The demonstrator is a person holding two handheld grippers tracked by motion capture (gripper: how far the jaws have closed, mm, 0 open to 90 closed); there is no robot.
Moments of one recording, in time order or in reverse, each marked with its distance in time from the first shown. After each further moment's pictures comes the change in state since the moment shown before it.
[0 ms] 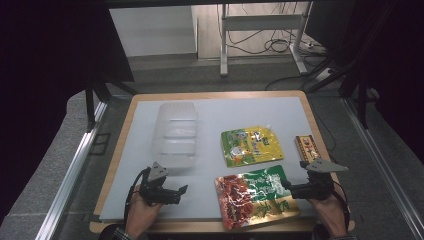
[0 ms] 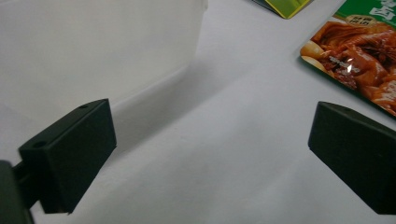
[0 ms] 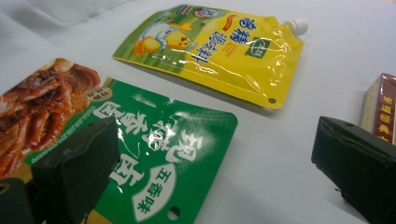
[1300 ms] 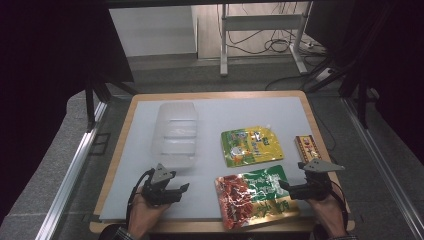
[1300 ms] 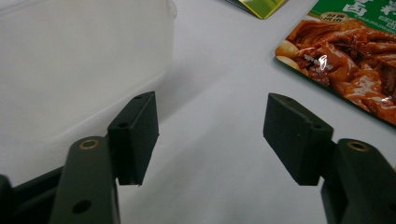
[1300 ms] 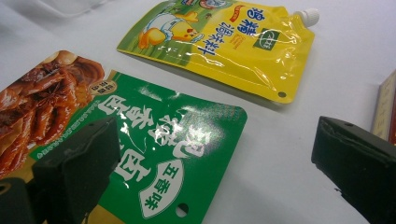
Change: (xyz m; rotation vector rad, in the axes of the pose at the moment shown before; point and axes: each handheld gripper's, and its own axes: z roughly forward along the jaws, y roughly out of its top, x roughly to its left) left arm -0.014 0.006 -0.003 0.002 -0.024 0.056; right arm 0.003 0.000 0.004 0.035 0.013 0.002
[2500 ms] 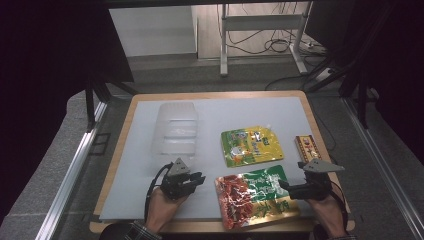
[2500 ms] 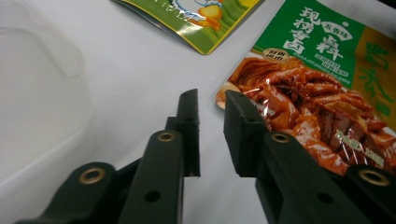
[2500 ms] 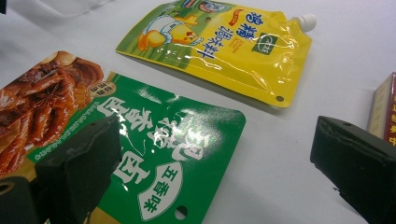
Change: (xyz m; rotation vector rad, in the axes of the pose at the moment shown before) left arm -0.020 0.030 0.036 -0.026 -0.174 -0.015; right arm 0.002 0.002 -0.001 -0.007 -0.014 -0.018
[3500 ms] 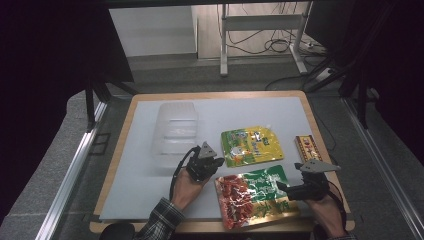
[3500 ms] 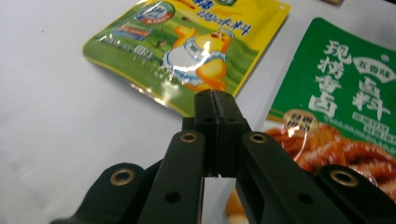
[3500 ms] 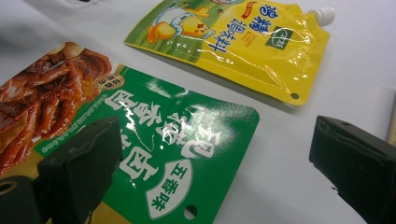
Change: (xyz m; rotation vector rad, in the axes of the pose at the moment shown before) left arm -0.005 0.057 0.064 -0.002 0.036 0.088; right arm 0.003 0.000 0.005 0.026 0.031 -0.017
